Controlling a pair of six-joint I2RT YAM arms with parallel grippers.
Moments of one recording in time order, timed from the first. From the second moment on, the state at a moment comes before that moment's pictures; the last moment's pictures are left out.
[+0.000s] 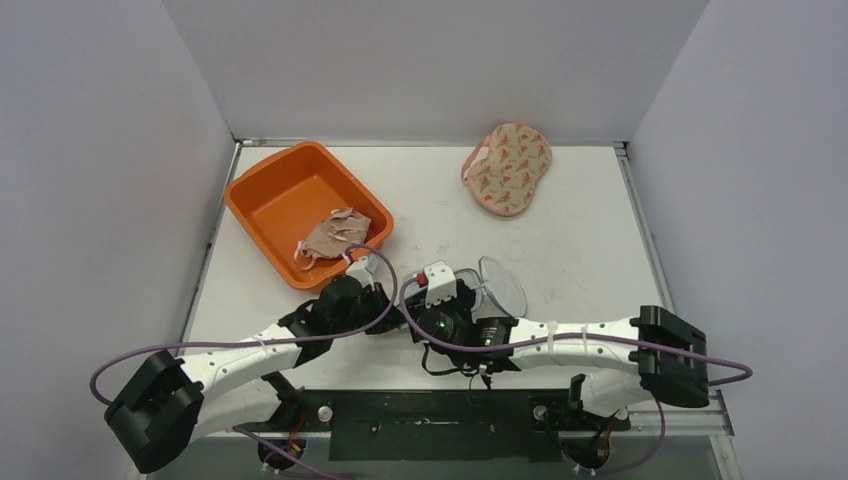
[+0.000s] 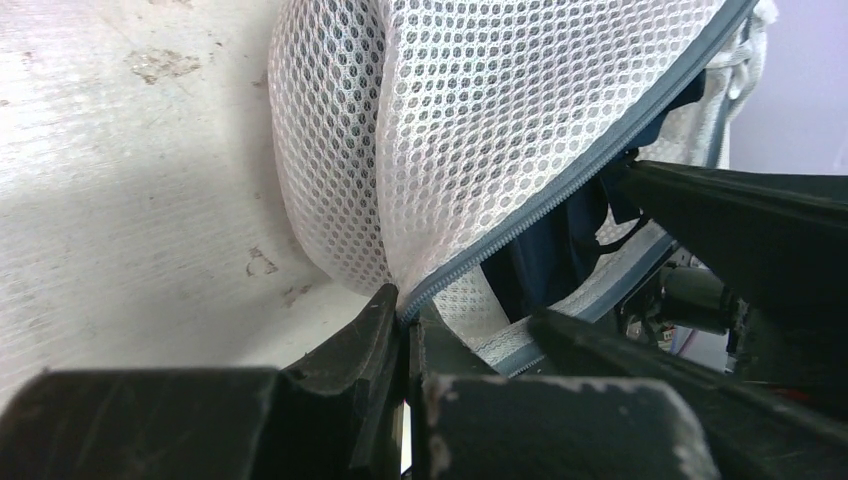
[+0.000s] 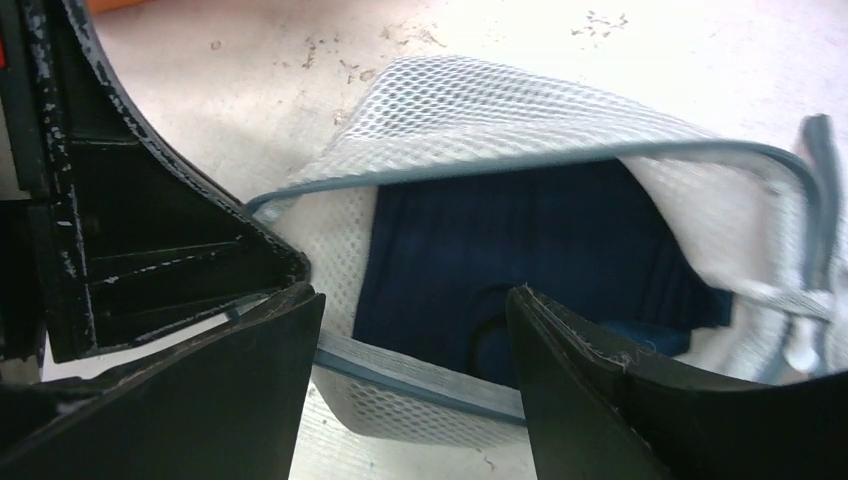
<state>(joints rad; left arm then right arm) -0.77 1.06 0.36 0.11 0.11 -0.86 1.31 1.36 0.78 -0.17 0.73 0.58</state>
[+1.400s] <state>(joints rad) -0.77 1.19 0.32 0.29 0.15 -0.89 1.21 1.45 0.74 -0.06 0.64 0.55</state>
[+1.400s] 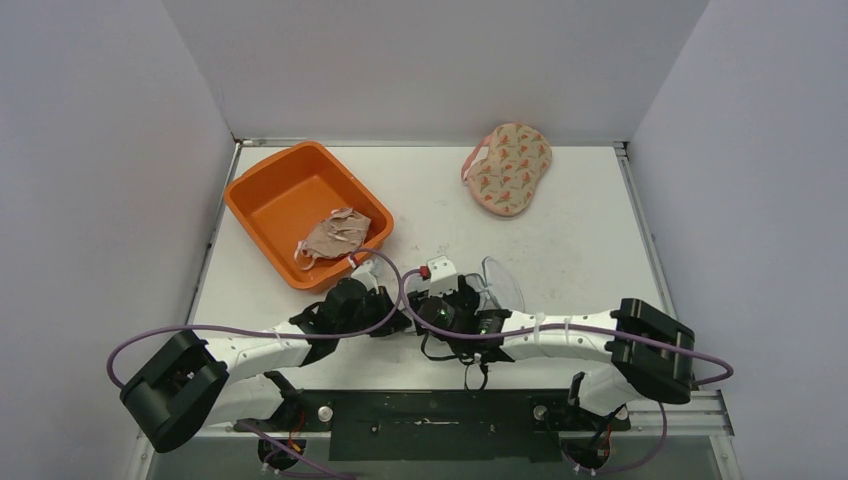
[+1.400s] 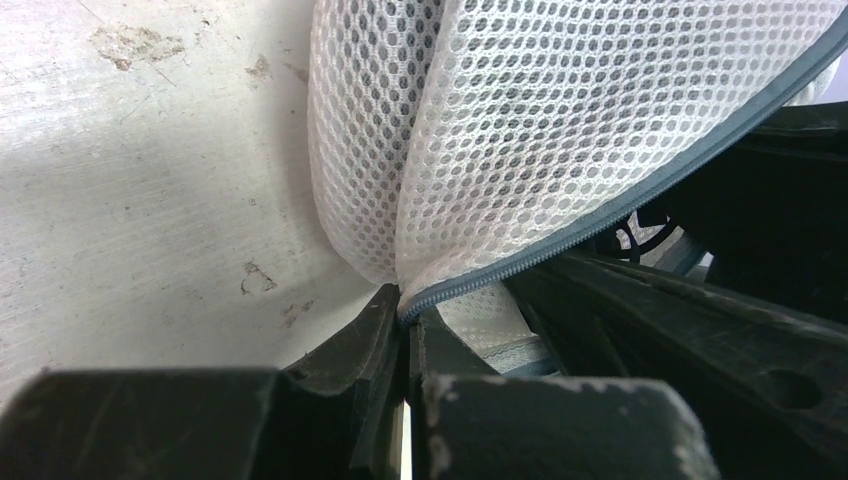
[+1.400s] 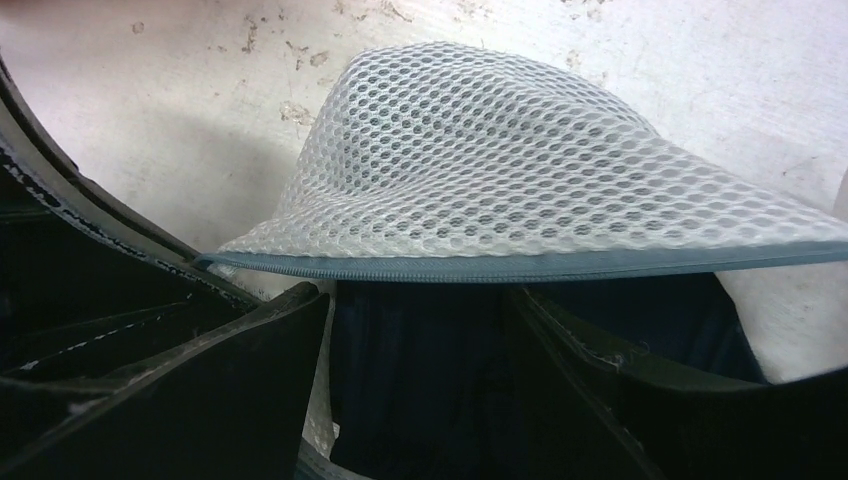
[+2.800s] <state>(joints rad) -0.77 1.19 0.30 0.26 0.12 -0.89 1.20 1.56 0.79 -0.11 0.67 0.59</state>
